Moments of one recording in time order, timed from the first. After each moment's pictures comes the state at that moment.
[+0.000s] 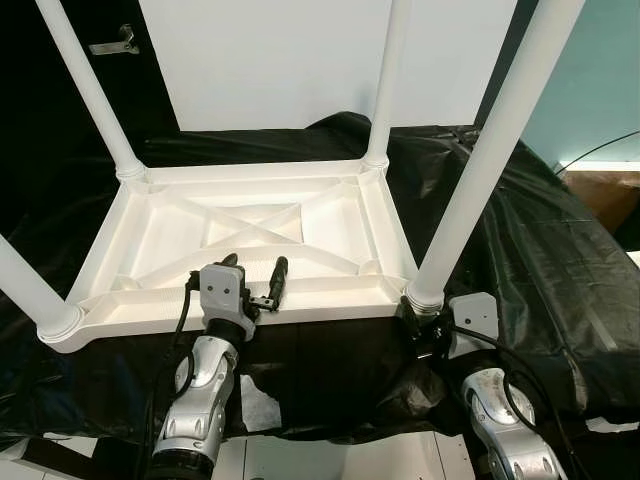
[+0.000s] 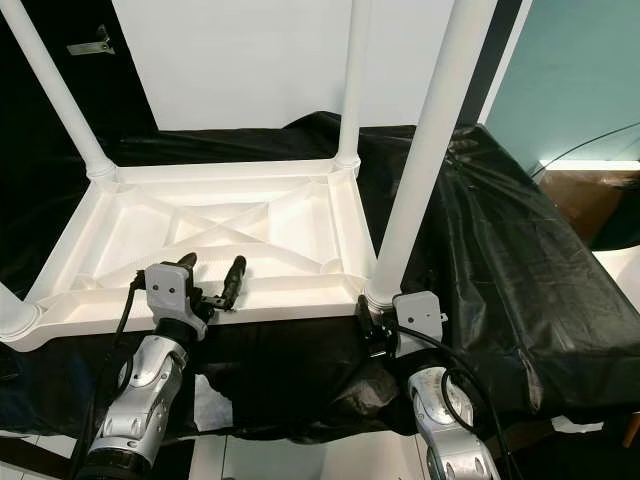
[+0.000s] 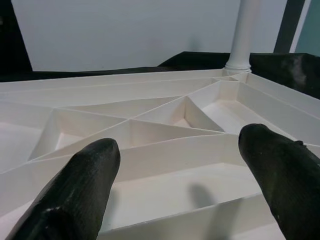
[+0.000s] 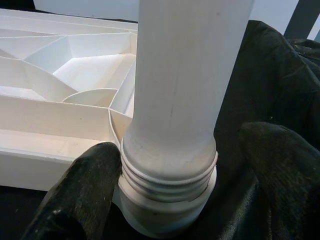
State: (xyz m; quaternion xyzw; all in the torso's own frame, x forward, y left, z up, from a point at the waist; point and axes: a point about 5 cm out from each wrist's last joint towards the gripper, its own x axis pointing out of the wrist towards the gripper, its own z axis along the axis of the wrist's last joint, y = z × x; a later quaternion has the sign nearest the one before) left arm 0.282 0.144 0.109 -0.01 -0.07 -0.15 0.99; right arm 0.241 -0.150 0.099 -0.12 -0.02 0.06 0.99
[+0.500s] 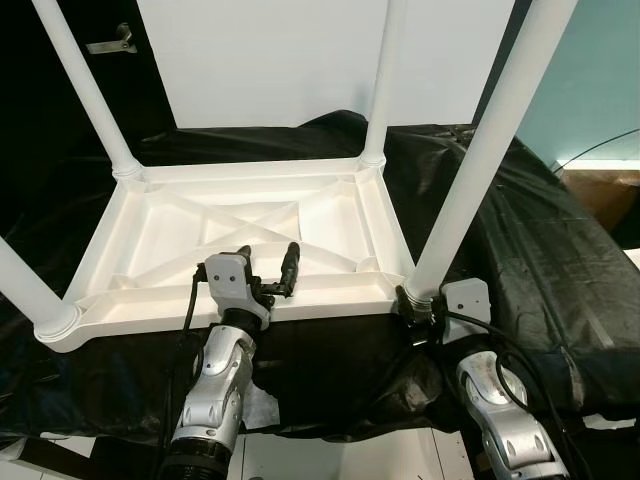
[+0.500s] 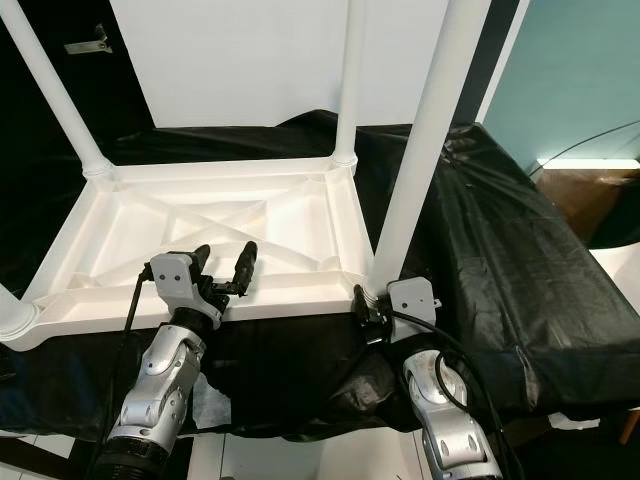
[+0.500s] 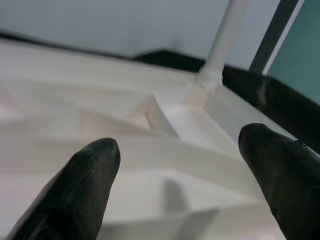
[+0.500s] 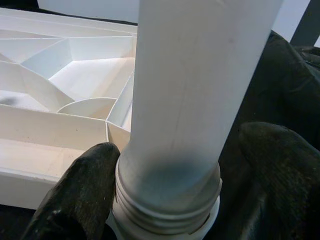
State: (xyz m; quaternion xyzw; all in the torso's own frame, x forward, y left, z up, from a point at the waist) left arm 0.289 0.120 0.114 -0.12 -0.05 -0.18 0.97; right arm 0.260 -0.146 0.104 -0.12 -0.03 0.07 0.99
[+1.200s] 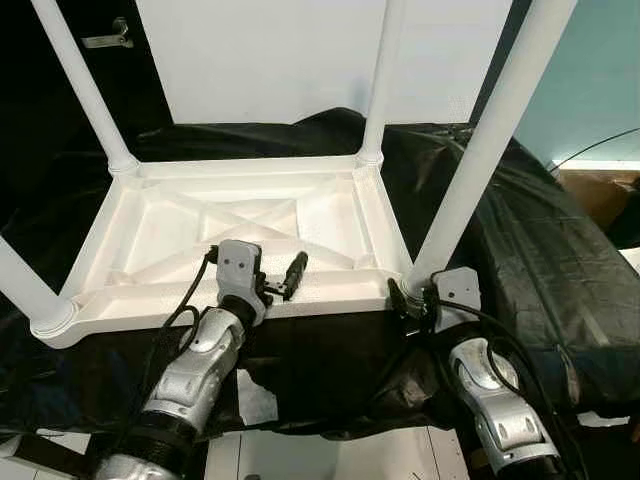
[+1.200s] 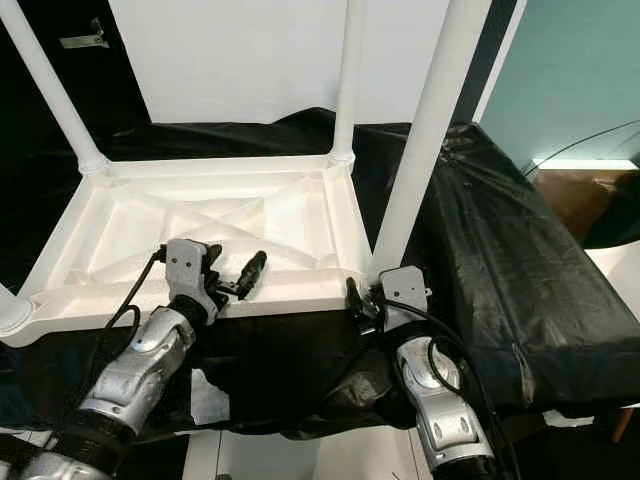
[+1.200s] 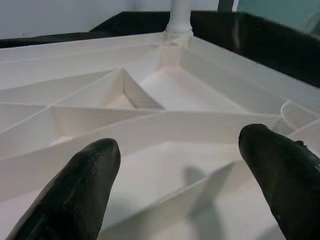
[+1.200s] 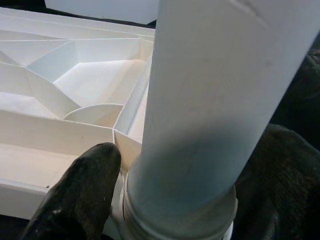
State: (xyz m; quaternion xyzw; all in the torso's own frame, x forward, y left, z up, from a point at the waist) left arm 0.298 0.128 0.119 0.00 0.02 -0.28 0.96; right arm 0.272 -0.141 0.106 -0.12 -0.03 0.09 0.99
